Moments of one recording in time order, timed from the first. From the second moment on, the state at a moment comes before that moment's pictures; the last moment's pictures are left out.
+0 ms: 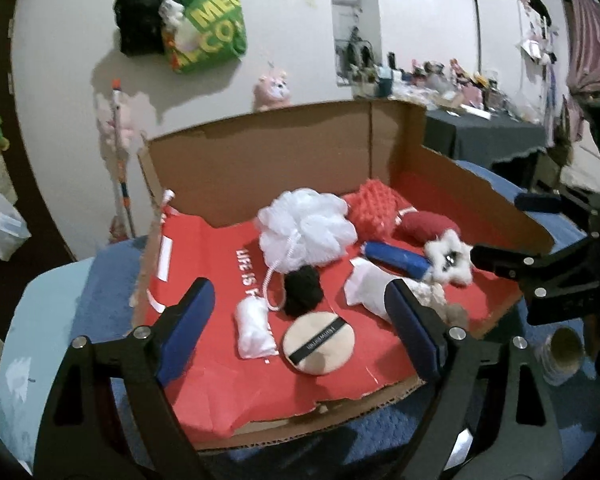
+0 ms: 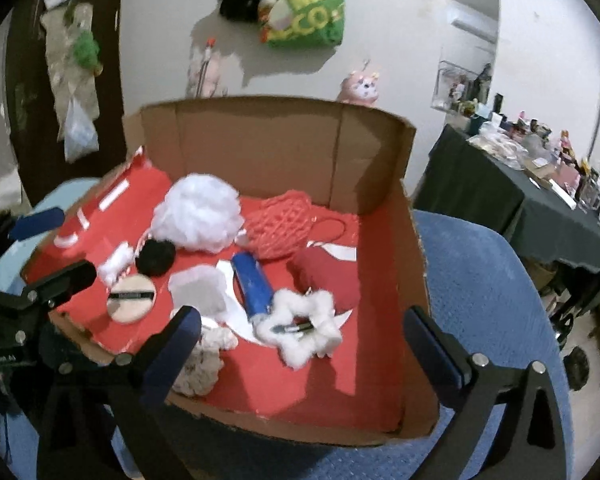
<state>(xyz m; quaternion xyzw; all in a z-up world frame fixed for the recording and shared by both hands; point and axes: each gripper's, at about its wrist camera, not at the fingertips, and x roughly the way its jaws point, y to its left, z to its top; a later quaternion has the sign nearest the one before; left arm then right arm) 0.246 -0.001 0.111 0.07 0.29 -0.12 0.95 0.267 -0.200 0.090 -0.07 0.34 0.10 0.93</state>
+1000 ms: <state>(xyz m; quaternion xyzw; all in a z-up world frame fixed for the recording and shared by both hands) 0.256 -0.001 0.081 0.02 0.27 -0.07 0.96 0.261 -0.196 0.066 -0.04 0.28 0.05 0.96</state>
